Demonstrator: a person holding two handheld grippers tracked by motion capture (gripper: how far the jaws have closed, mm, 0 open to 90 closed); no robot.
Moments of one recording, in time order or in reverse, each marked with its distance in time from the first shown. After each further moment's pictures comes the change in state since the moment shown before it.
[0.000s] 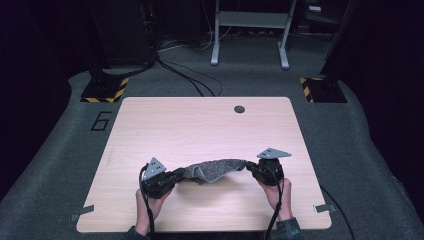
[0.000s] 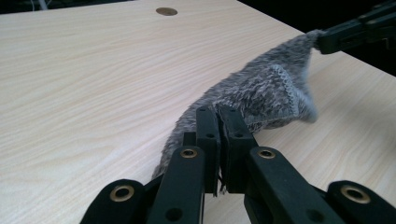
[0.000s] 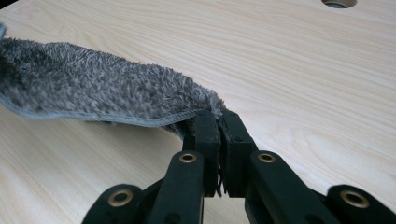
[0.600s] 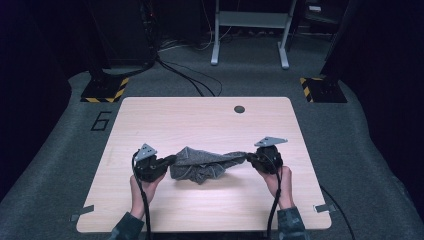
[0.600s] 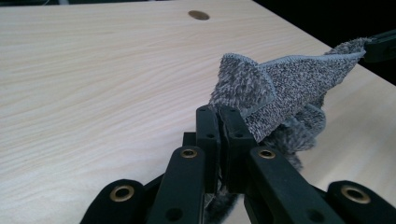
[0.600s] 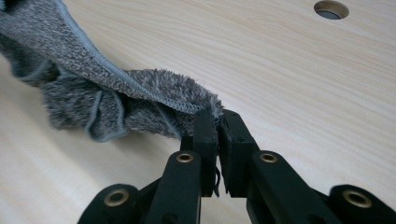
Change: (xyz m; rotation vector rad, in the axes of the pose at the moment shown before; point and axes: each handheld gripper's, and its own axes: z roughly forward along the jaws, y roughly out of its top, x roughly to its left) left arm 0.053 0.018 0.016 0.023 0.051 -0.101; right arm -0.013 0.034 0.014 0.071 -0.018 -0.043
